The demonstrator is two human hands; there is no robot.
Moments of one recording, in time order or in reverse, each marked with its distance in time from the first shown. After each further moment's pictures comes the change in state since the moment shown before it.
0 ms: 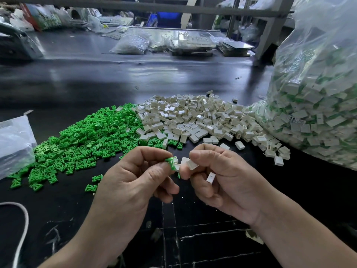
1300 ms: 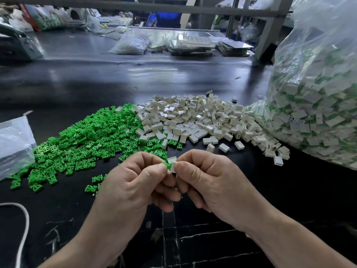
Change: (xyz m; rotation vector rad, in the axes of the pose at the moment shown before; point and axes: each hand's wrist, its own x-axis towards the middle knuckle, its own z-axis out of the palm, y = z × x) left_hand 0.000 0.002 -0.003 0.040 -0.064 -0.101; right_hand -0.005 0.013 0.009 -0.590 0.052 -0.256
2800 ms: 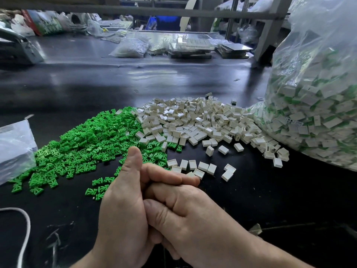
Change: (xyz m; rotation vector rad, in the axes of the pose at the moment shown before) left_hand -0.011 0.004 0.028 -0.391 0.149 -0.042; right_hand -0.014 -0.027 0.042 -0.083 -0.167 0.047
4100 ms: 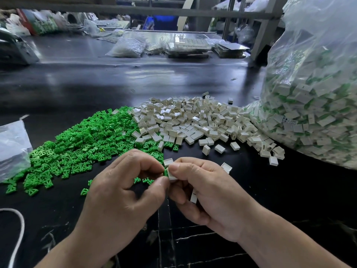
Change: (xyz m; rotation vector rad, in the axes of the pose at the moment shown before) left_hand 0.007 0.017 -0.022 1.143 -0.075 0.672; right_hand 0.008 0.019 -0.032 0.485 0.073 0.164
